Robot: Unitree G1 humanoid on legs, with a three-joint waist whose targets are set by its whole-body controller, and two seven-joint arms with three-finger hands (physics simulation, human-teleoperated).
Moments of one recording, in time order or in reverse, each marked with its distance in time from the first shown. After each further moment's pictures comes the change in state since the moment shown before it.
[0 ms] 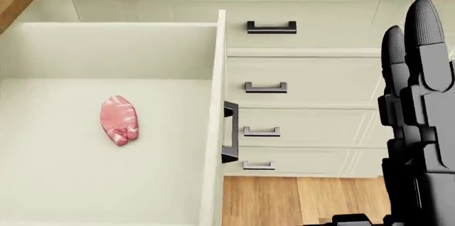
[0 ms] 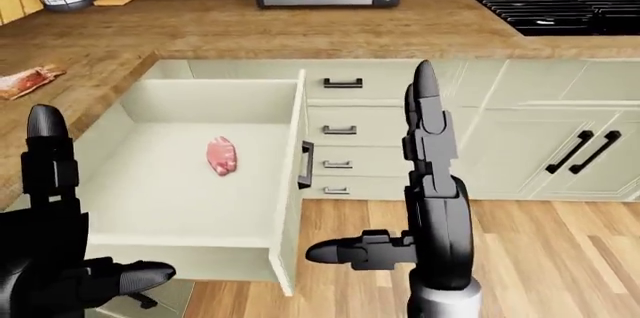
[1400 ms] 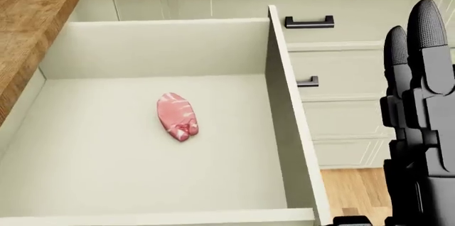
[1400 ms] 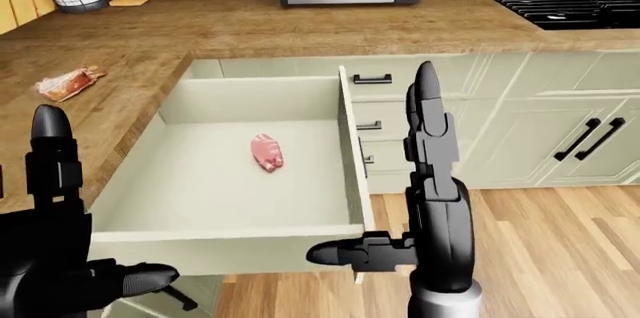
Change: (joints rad) left arm 0.008 0.003 -0.014 0.002 0.008 -0.009 -0.003; right arm 0.009 -0.001 -0.003 0.008 -0.005 -0.033 -0.003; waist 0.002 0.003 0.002
